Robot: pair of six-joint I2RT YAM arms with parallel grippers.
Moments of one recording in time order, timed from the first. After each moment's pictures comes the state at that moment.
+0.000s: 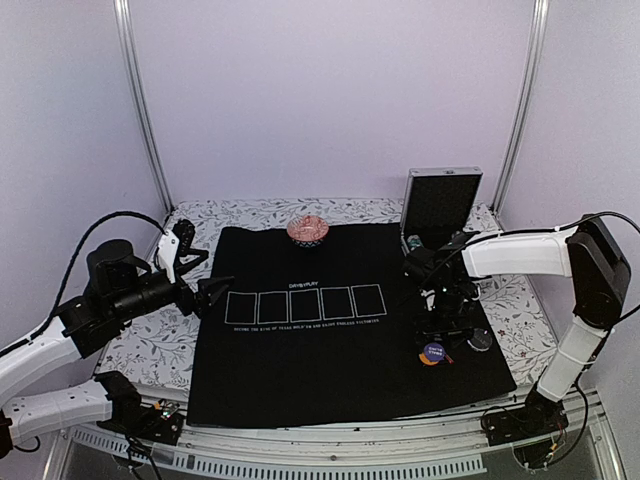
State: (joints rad) left arm -0.61 0.67 0.49 -0.04 0.16 0.04; right arm 0.73 1.73 1.09 -1.04 -0.01 0.67
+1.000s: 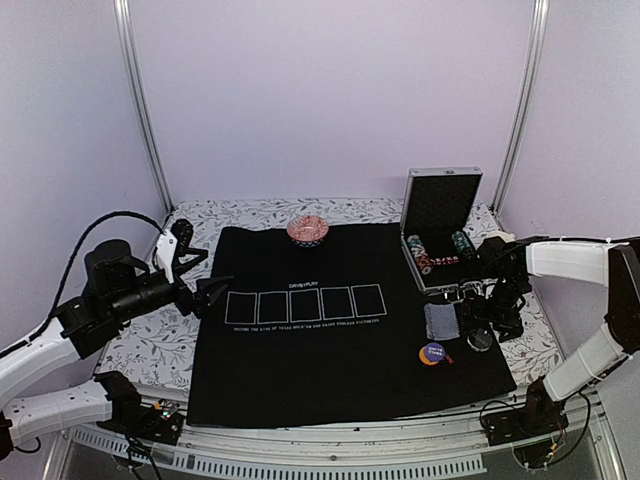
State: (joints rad) left arm -0.61 0.66 0.49 -0.04 0.17 0.04; right arm 0.27 1.48 0.84 -0.92 -0.01 0.55
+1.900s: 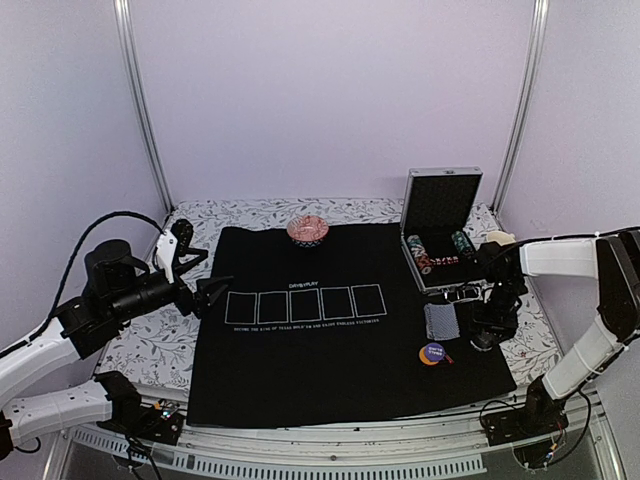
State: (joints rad) left arm -0.61 0.66 0.49 -0.04 0.17 0.04; right arm 0.25 1.56 0.83 -0.89 0.02 0.53
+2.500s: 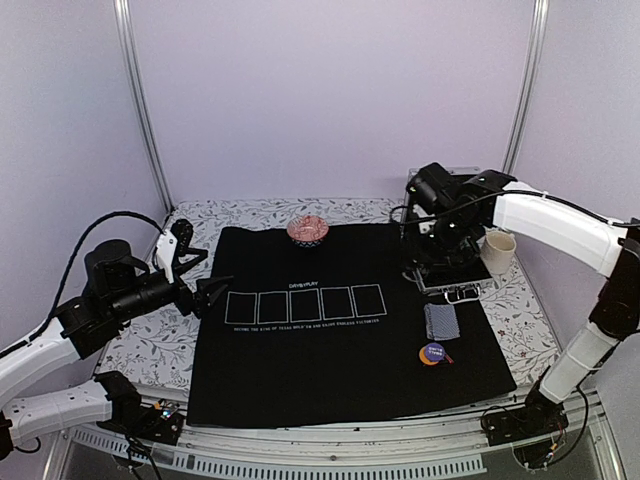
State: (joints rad) left arm -0.61 0.66 0.49 -0.04 0.16 0.04; right arm 0.69 1.60 1.45 -1.02 0.09 0.56
